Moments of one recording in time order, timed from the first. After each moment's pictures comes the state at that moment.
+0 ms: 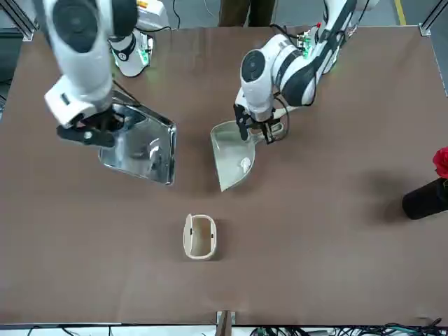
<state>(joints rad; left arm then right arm) -0.27 0.25 -0.50 -1.87 0.29 1.90 0.40 0.25 0.18 0.14 -1.40 -0.28 1.39 0.42</state>
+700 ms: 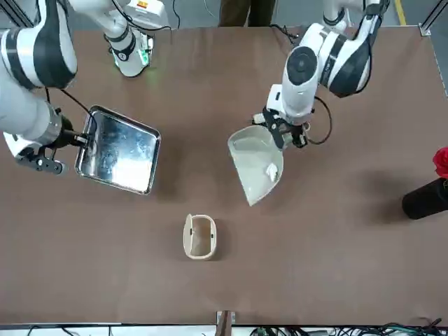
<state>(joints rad) -0.28 0.14 -0.26 -1.88 0.16 1.83 0.49 0.24 0.09 -0.22 -1.81 -0.04 1.69 0.20</state>
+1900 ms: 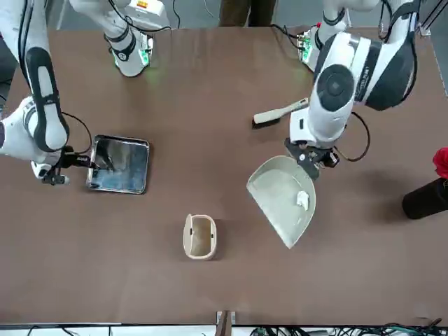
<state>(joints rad) -0.34 0.36 -0.20 -1.41 0.31 1.52 0.36 0.19 0.39 -0.52 -2.18 0.55 2.22 -0.65</state>
